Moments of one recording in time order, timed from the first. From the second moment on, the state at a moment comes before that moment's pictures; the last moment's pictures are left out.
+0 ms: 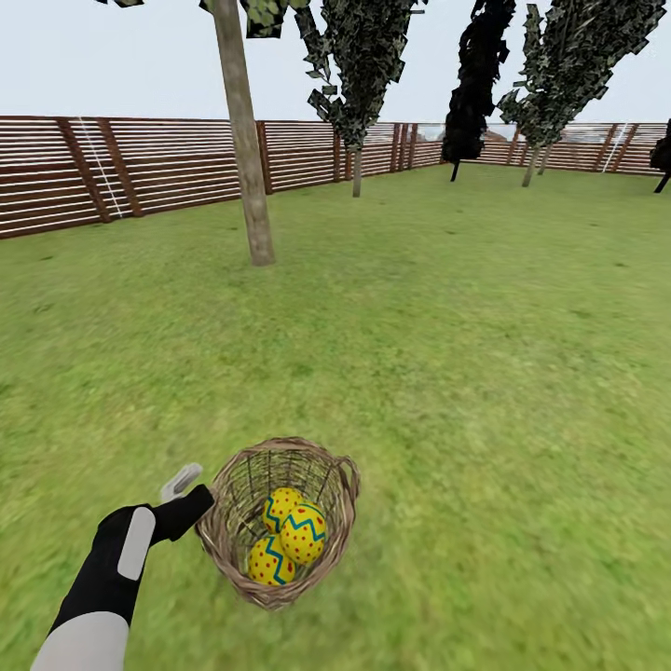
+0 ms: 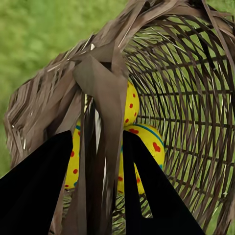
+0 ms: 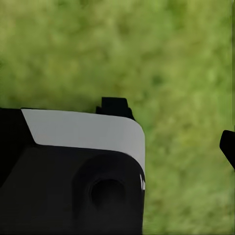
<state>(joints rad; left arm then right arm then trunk) -0.54 -0.02 0.48 -0.97 0.37 0.78 -0.07 -0.30 0.02 0.00 0.01 0.07 -0.12 -0.09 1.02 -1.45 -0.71</state>
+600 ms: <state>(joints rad) -0.54 -0.01 0.48 -0.96 0.37 0.78 -0.07 -0.30 0.02 0.00 0.01 0.07 -0.12 -0.09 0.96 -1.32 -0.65</state>
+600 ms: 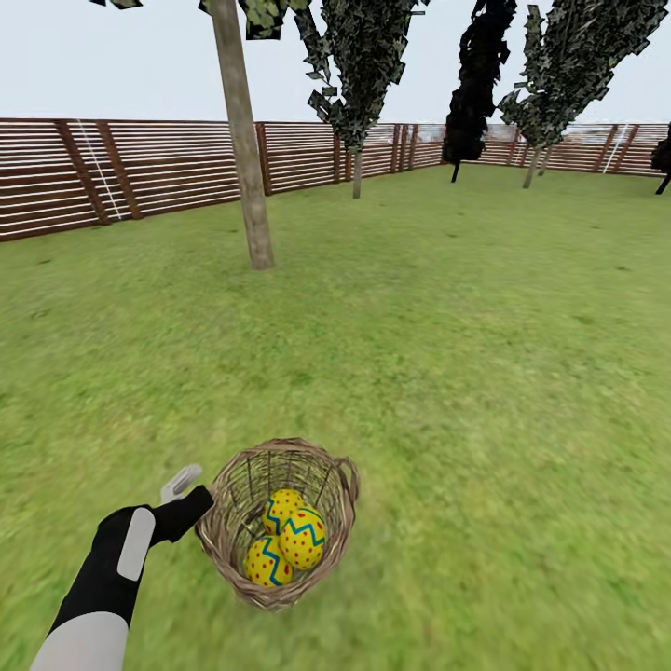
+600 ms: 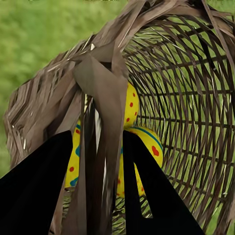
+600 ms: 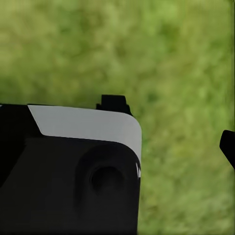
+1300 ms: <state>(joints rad) -0.54 -0.01 0.48 -0.96 0.37 0.78 -0.07 -0.30 0.02 0.00 0.01 0.07 -0.12 -0.09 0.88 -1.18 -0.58</state>
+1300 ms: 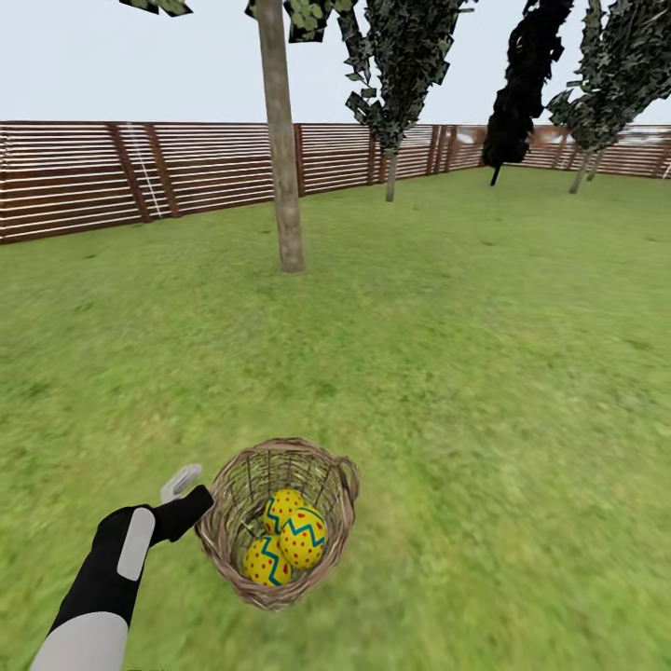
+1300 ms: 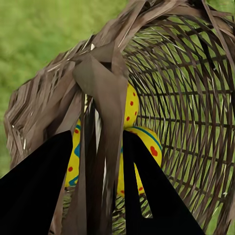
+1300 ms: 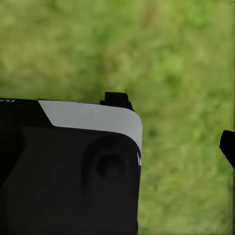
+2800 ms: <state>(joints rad) -0.54 0.02 0.48 -0.96 0.37 0.78 -0.07 -0.30 0.02 0.00 0.01 0.07 -0.12 -0.09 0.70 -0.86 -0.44</state>
